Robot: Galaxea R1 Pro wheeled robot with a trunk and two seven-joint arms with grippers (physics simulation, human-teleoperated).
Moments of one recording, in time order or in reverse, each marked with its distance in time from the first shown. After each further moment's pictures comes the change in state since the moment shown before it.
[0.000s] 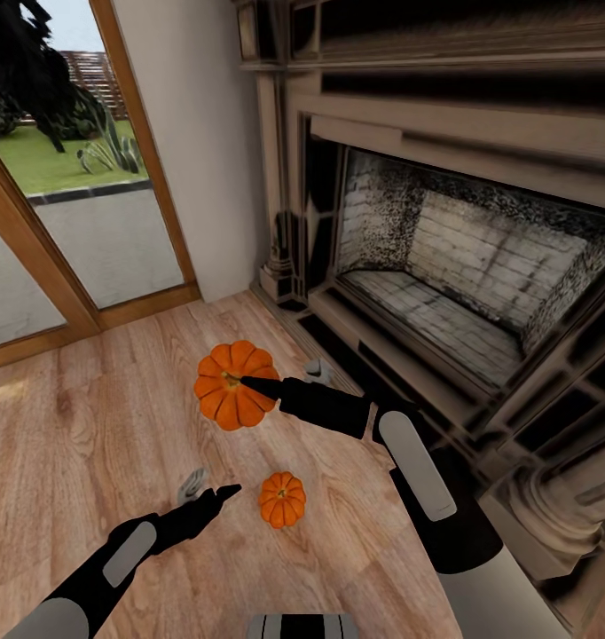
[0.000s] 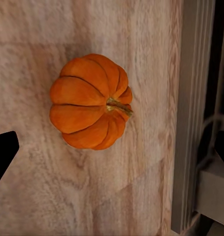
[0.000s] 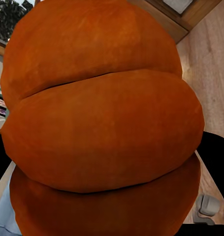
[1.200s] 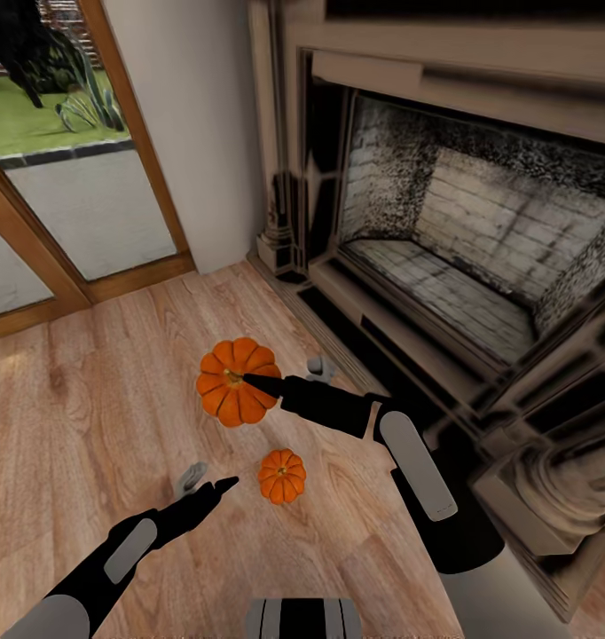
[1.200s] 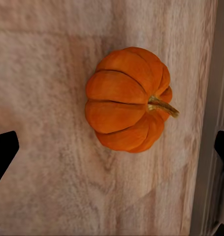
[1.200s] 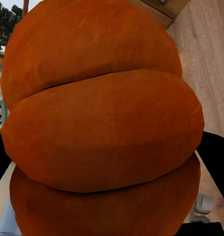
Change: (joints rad) left arm -0.008 0.001 -0.002 -0.005 -0.007 -0.068 0.002; right arm 0.000 -0.005 0.000 -0.002 0.009 -0.022 0.010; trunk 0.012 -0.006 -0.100
